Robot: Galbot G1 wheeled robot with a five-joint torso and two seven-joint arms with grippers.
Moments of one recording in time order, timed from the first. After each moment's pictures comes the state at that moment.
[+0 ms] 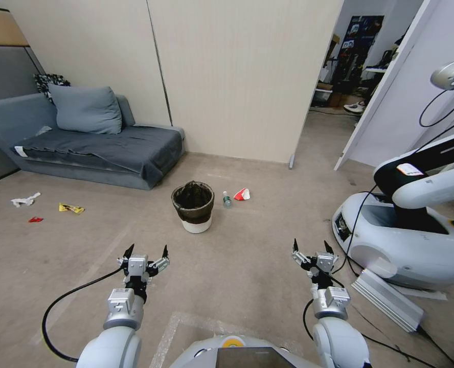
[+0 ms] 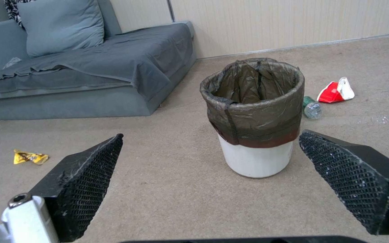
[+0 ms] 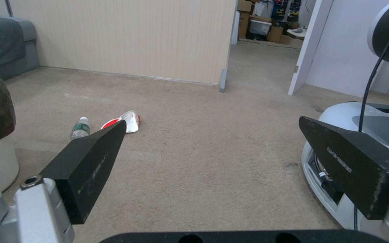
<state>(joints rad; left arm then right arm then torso) 1.82 -1.48 -0.65 -2.40 0.04 0.28 -0.04 -1.73 1.61 0.62 2.22 -0.07 -0.04 0.07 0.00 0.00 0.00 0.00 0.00</state>
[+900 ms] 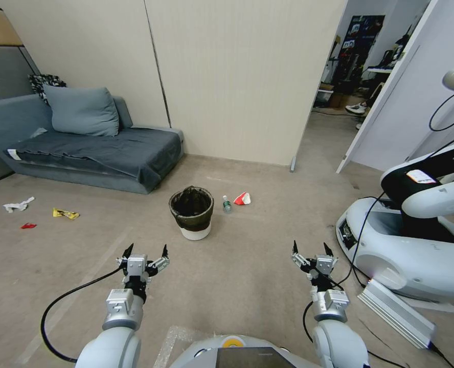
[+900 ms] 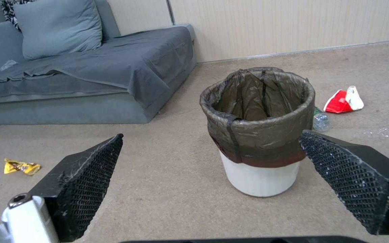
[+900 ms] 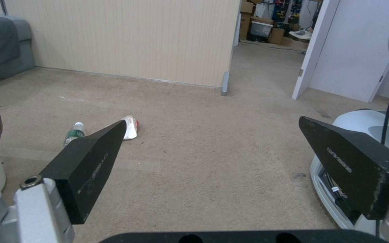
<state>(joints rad) 1.81 -1.48 -0.65 -2.40 0.04 0.27 -0.04 -1.75 1.61 0.63 2.22 -0.08 -0.02 0.07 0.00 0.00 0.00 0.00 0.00</state>
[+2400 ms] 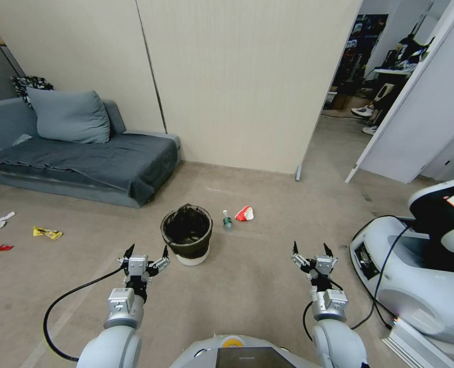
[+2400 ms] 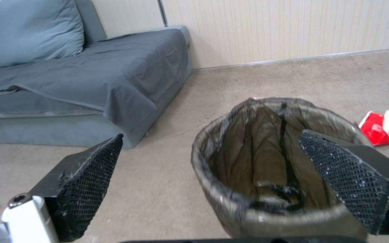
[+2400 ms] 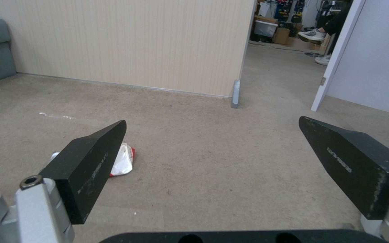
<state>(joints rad) 1.81 -1.48 -0.65 -2.38 0.04 0.27 -0.03 -1.73 1.61 0.63 2.19 -0.08 -0.01 0.07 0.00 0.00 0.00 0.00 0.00</state>
